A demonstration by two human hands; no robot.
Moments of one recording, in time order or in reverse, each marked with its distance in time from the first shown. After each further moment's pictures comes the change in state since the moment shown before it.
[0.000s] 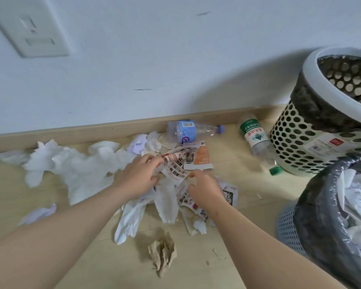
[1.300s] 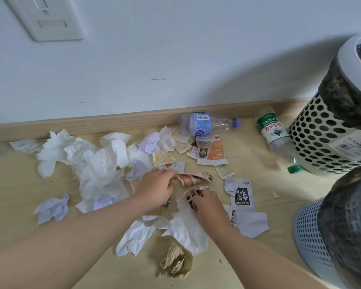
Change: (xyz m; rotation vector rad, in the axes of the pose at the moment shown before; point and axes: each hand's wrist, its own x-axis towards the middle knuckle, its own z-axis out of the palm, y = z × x) left_hand -0.018 0.003 0.034 -0.135 -0.048 -0.044; right_hand -0.008 0.024 0.064 -0.409 -0.025 -0.247
